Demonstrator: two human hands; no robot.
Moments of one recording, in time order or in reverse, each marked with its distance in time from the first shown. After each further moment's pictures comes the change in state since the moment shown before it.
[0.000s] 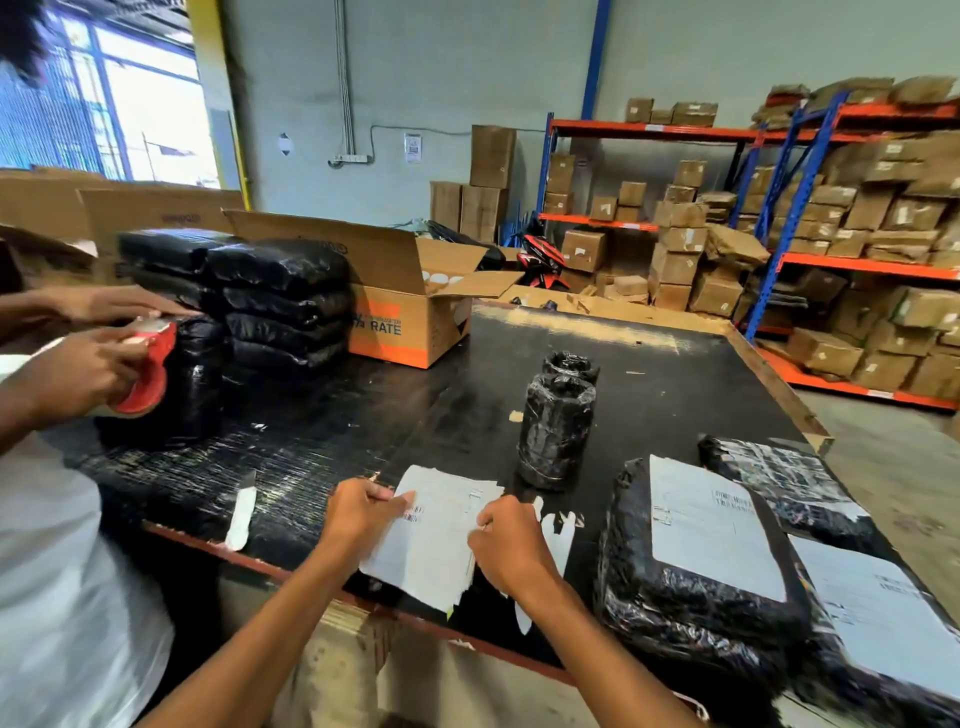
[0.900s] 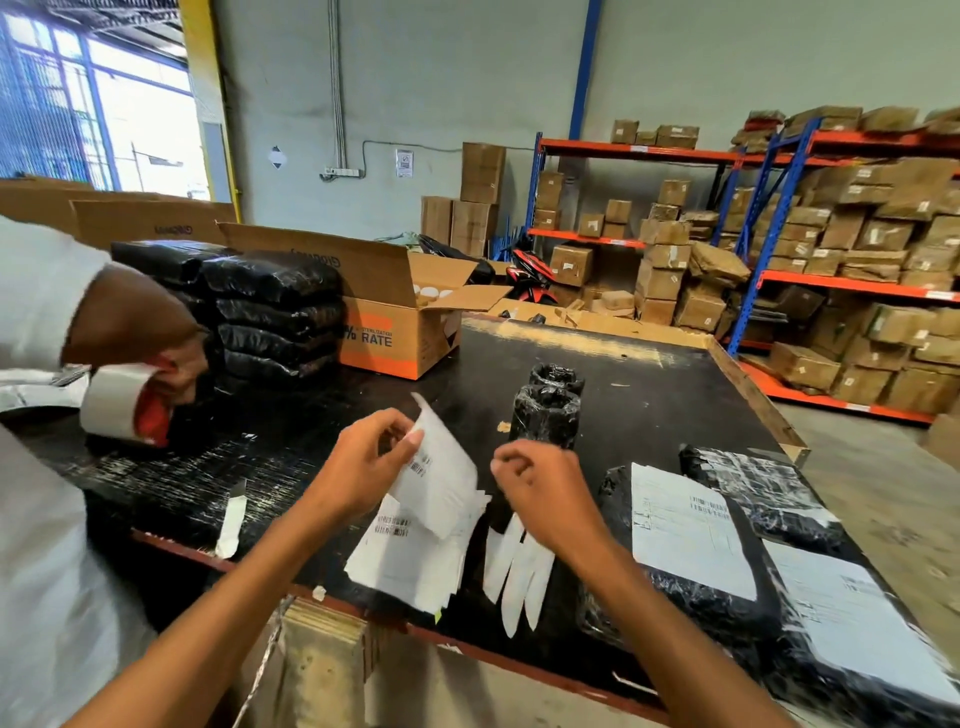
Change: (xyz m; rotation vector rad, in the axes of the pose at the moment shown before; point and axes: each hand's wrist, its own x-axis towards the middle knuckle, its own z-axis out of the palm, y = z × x) left_hand -0.027 0.078 -0.035 0.123 -0.095 0.577; right_hand -0.016 -0.022 -0.083 0.095 0.196 -0.269
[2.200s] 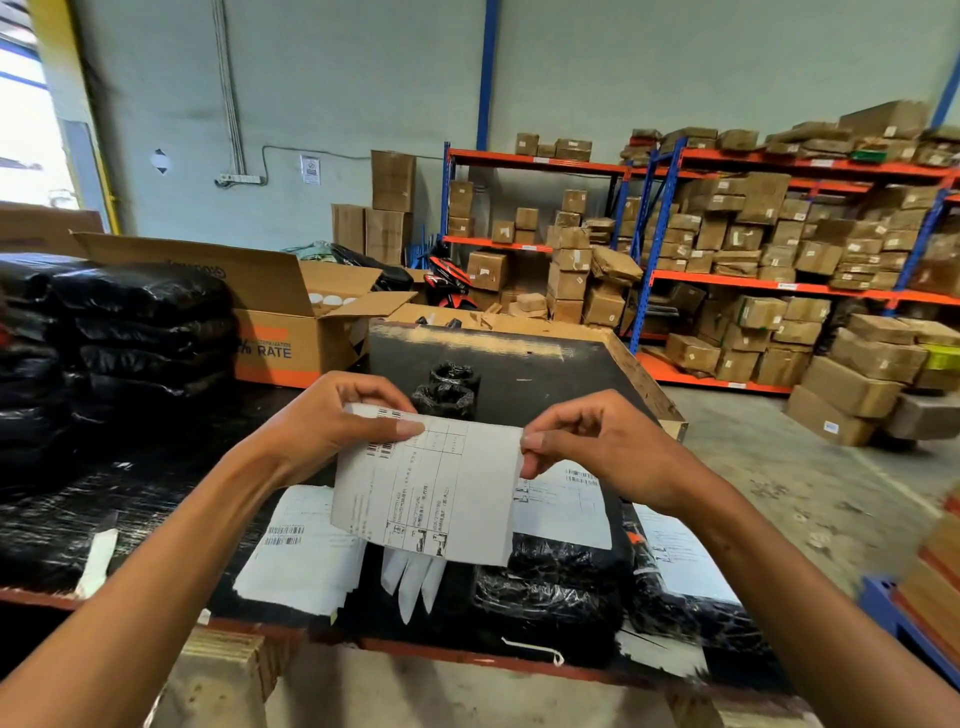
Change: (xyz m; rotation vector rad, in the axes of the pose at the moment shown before) left_hand 0.009 0.102 0.013 -0.527 -0.515 0.072; right_hand -0.059 -0.011 -0.174 0.297 -0.271 -0.071
